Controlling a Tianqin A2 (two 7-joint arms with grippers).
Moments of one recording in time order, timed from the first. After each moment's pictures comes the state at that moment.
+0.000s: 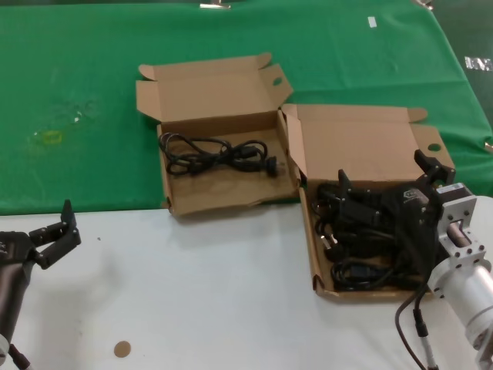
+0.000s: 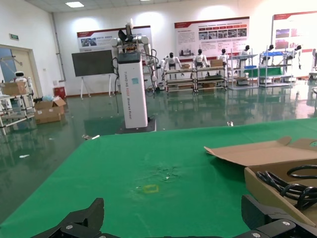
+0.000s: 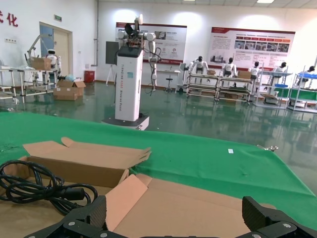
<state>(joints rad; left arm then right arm) 0.00 -0.30 1.60 -1.60 -1.80 0.00 0.00 0.04 0.30 -1.62 1.57 1.78 -0.03 -0.01</state>
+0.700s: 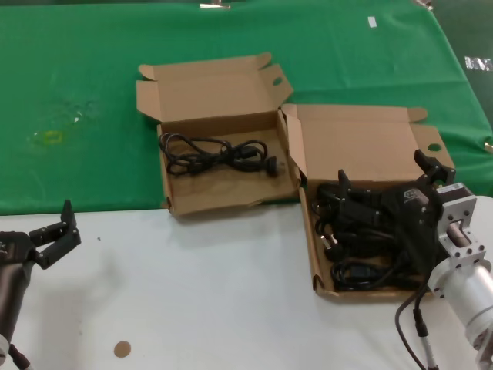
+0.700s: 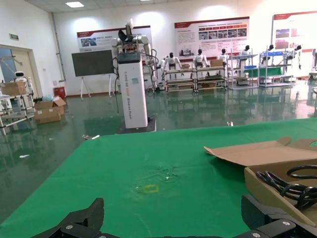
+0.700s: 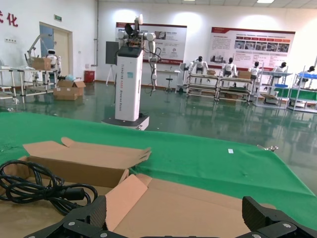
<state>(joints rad) 0.00 -0.30 1.60 -1.60 -1.80 0.00 0.00 0.04 0.30 -1.62 1.57 1.78 -0.03 -0.01</state>
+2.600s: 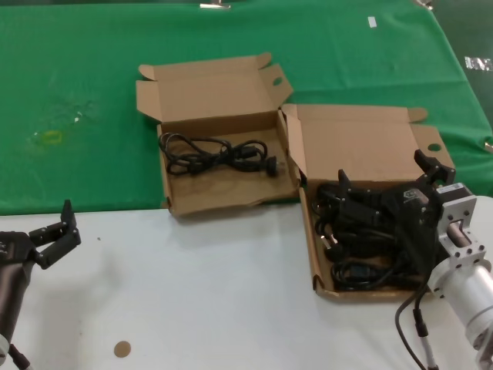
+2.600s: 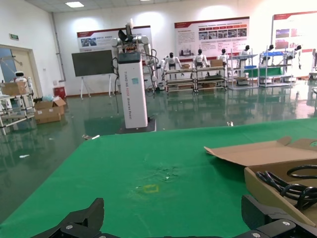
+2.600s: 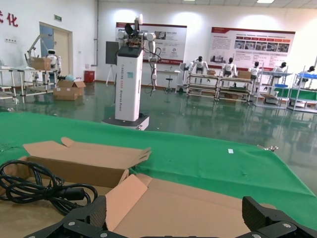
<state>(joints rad) 0.00 -0.30 1.60 -1.60 -1.80 0.00 0.00 0.04 0.30 -1.62 1.57 1.78 -0.03 -0.01</state>
